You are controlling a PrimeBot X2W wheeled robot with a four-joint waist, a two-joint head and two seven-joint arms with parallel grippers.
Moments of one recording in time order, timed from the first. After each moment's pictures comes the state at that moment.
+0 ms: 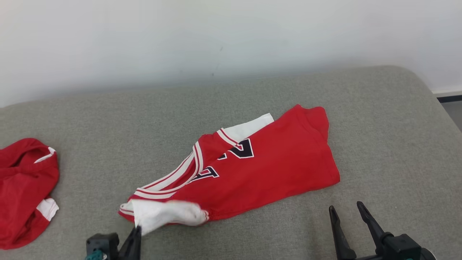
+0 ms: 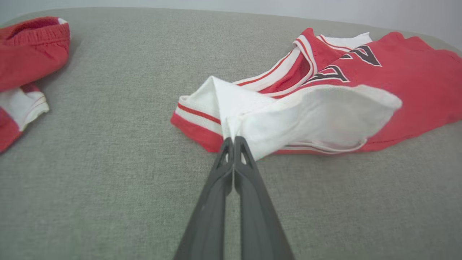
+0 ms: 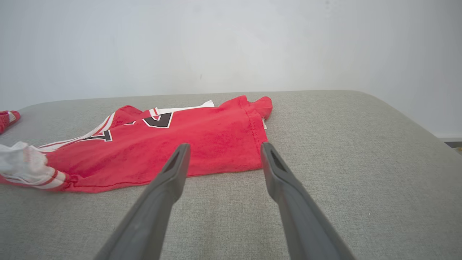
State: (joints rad) left arm -0.03 0.14 -0.14 0.21 -0.30 0.00 0.10; right arm 0.08 -0.06 0.07 0.08 0.08 0.13 -0.15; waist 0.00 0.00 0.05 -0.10
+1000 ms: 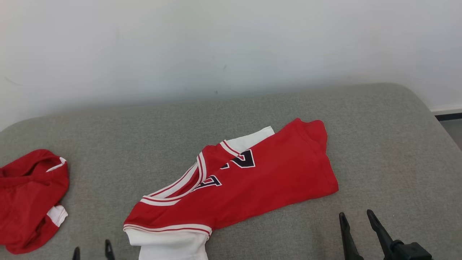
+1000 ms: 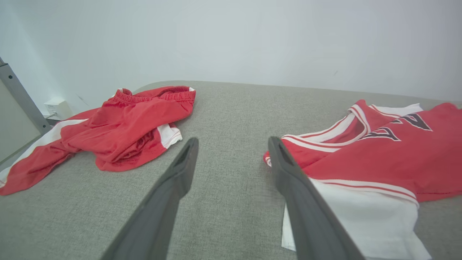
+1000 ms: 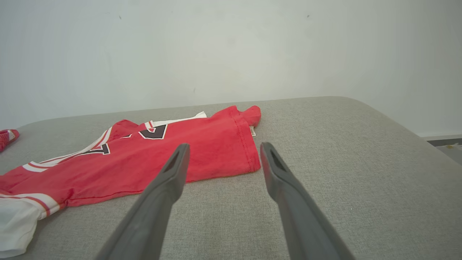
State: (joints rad) left arm 0.16 0.15 -0.05 0.11 -0.25 0.19 -0.19; right arm 0.11 -0.05 0.03 0.10 0.11 0.13 -0.18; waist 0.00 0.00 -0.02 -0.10
